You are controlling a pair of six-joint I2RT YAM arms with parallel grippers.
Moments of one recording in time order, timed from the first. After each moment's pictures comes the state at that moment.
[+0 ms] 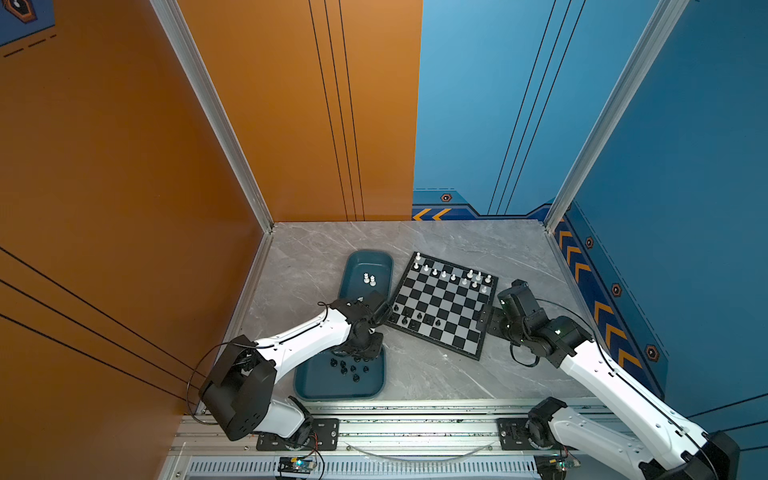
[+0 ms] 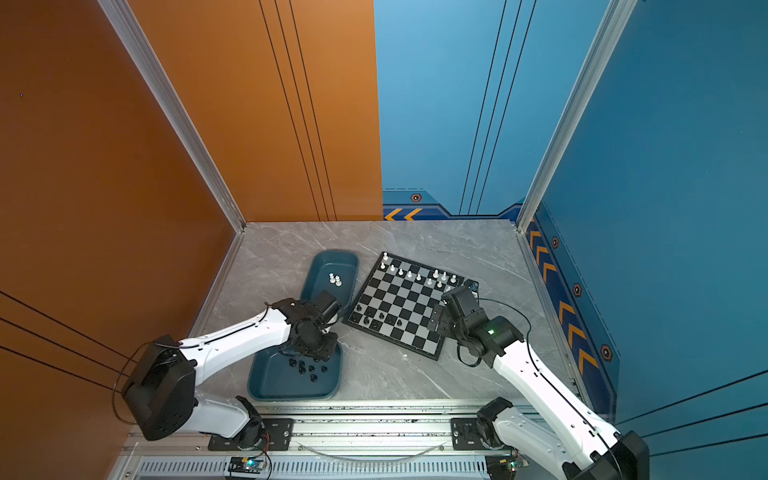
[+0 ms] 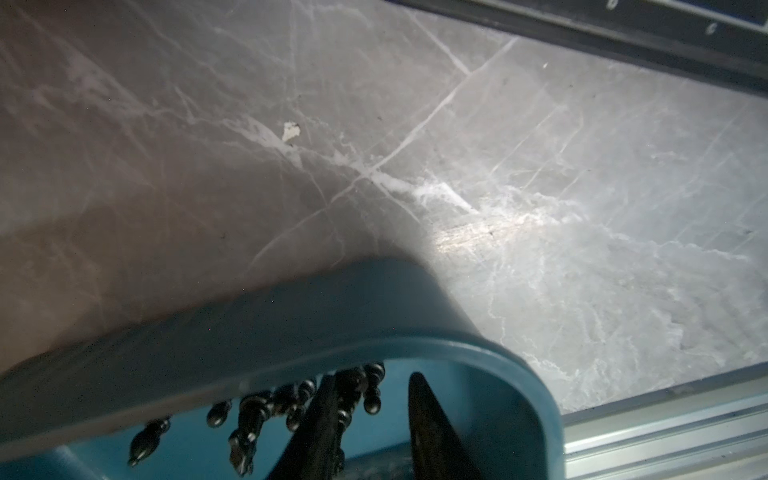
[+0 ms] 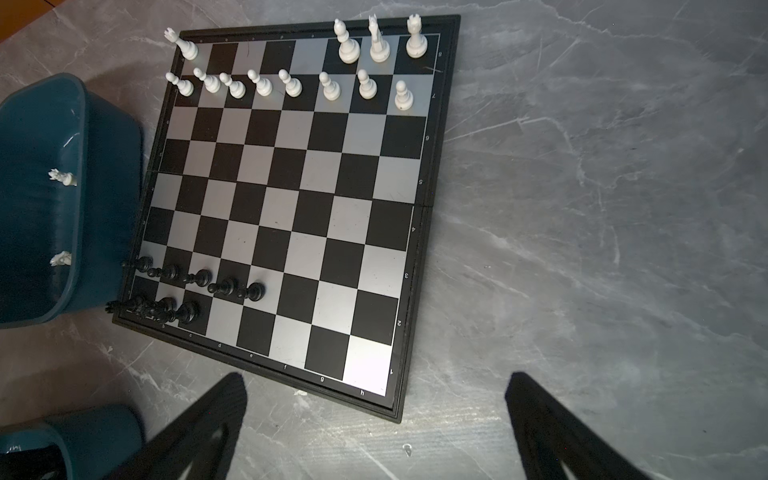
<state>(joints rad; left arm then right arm) -0.69 1.44 0.91 -0.91 0.03 -0.49 0.51 0.96 0.82 -0.83 0.20 0.74</state>
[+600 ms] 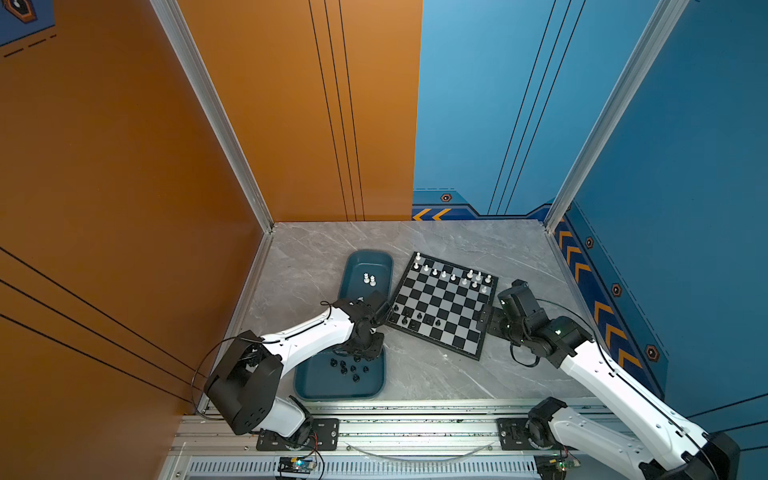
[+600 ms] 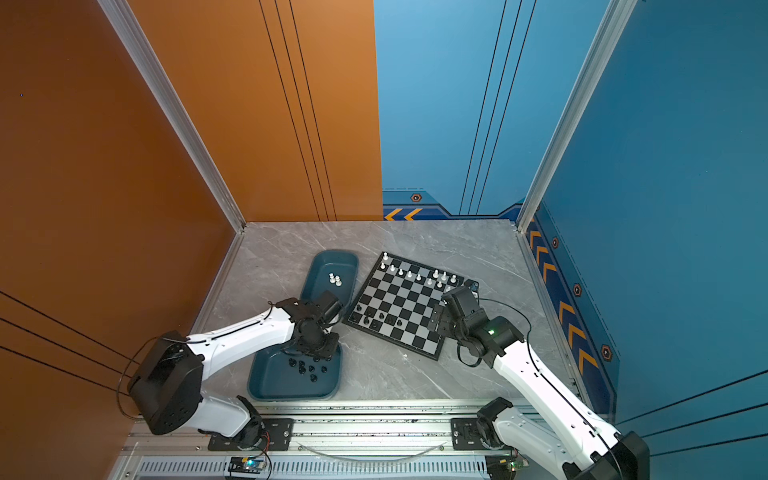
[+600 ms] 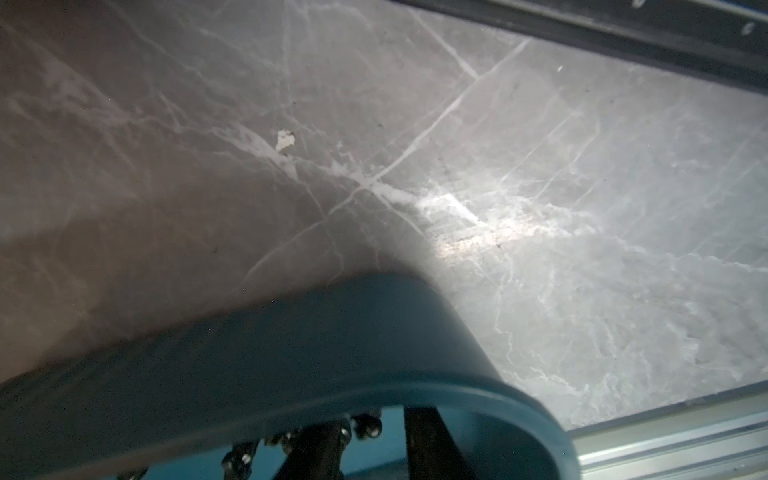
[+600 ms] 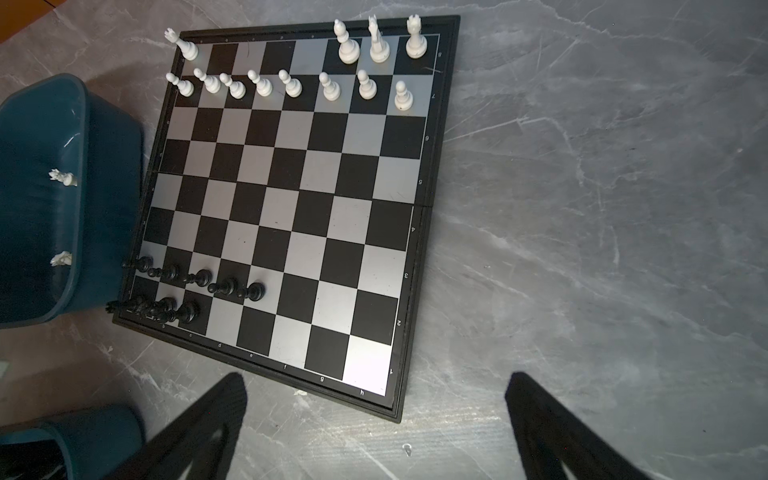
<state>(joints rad) -0.68 1.48 0.91 -0.88 0.03 -0.48 0.51 0.95 0.82 -0.83 0.20 0.74</state>
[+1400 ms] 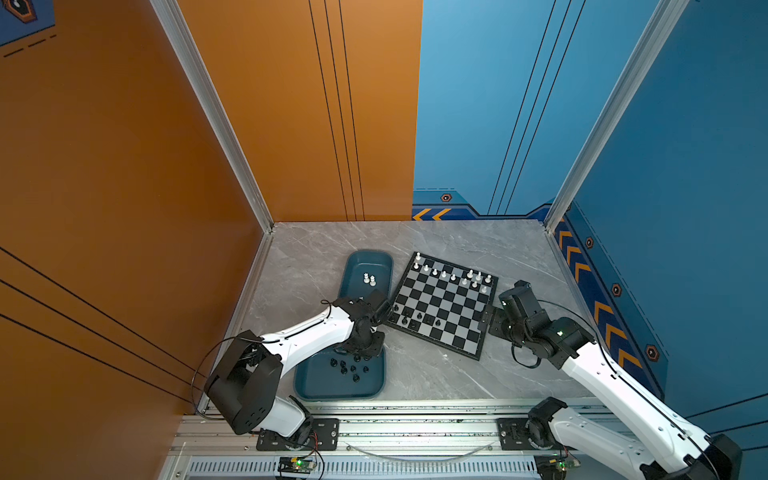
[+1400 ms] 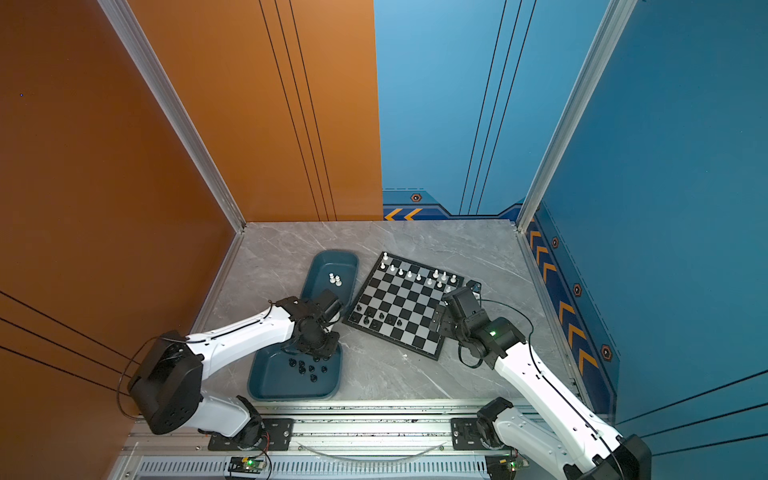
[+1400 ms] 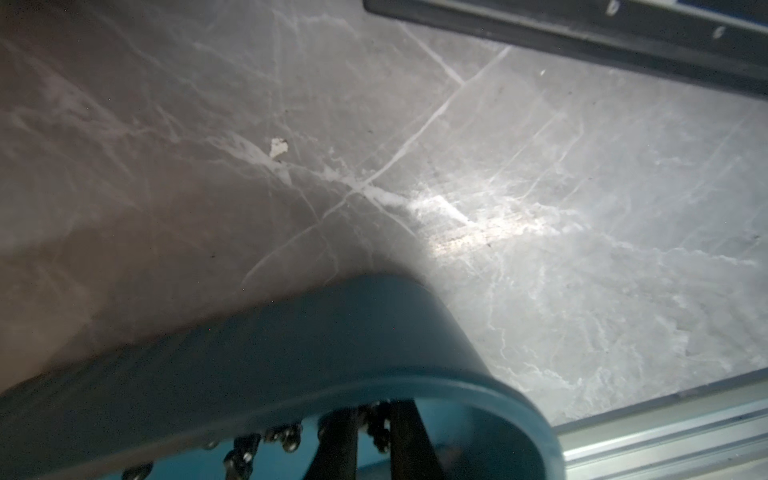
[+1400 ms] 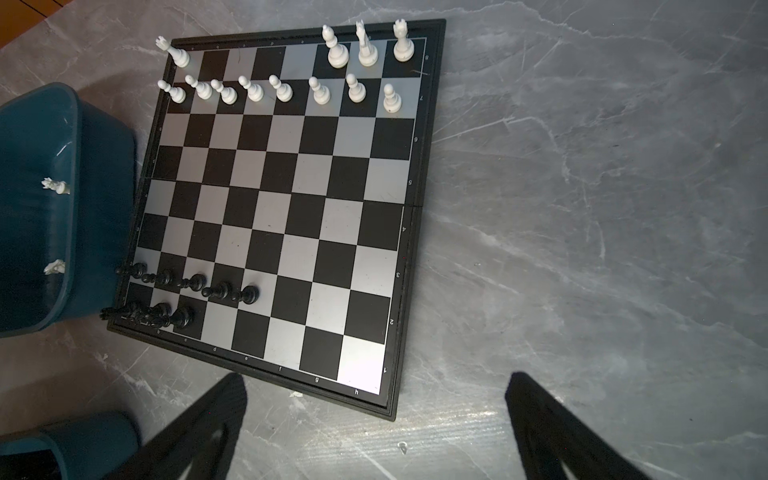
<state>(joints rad) -0.67 1.47 0.94 -0.91 0.04 -0.45 0.51 0.94 0.82 -0.85 0.22 0.76</state>
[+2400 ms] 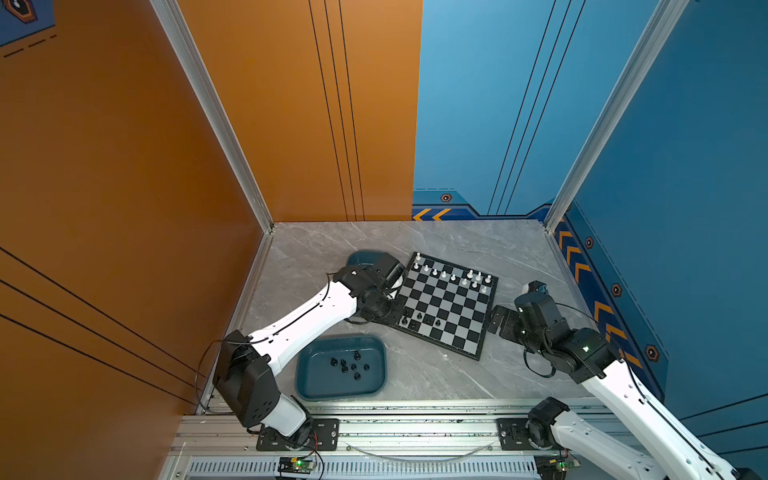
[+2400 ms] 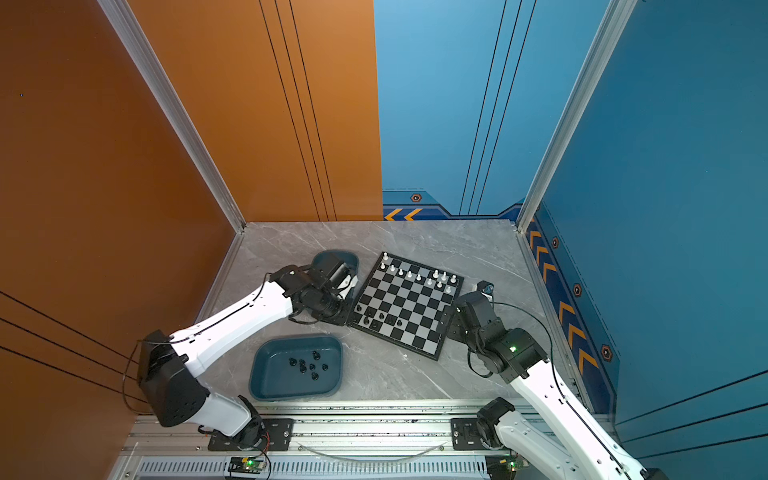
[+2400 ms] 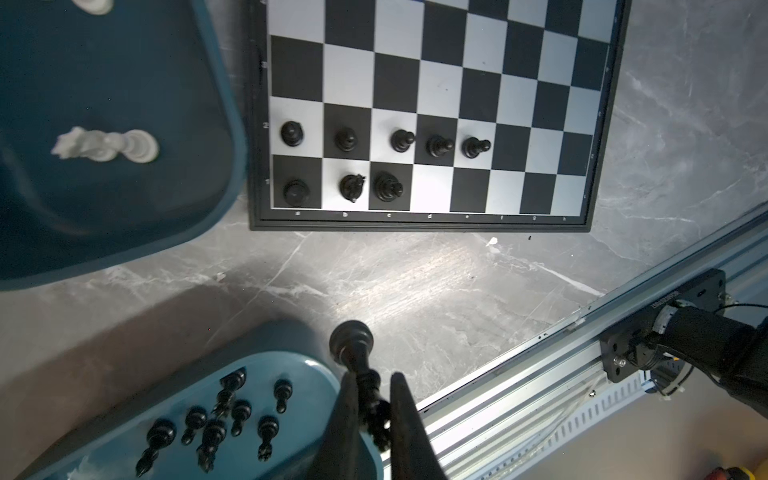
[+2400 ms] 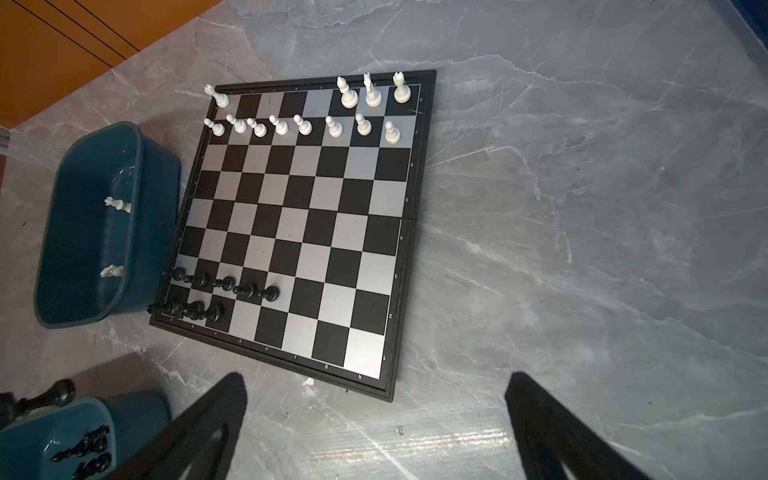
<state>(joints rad) -0.74 1.56 1.37 -1.03 0.12 -0.44 0.52 0.78 0.87 -0.96 0.26 0.76</state>
